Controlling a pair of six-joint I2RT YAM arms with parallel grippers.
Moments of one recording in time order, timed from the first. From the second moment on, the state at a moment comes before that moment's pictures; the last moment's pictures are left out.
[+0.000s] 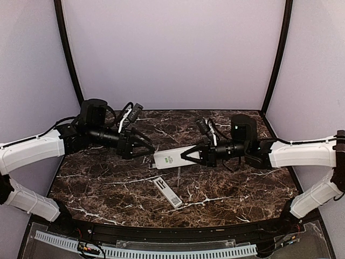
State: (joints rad) left arm -0.67 1.25 0.95 -0.14 0.83 -0.22; right arm 0.83 1.39 0.77 0.37 -0.74 0.25
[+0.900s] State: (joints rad) left arm -0.67 1.34 0.91 0.21 0.90 -0.43; right arm 0.83 1.47 0.88 0.60 -0.67 0.68
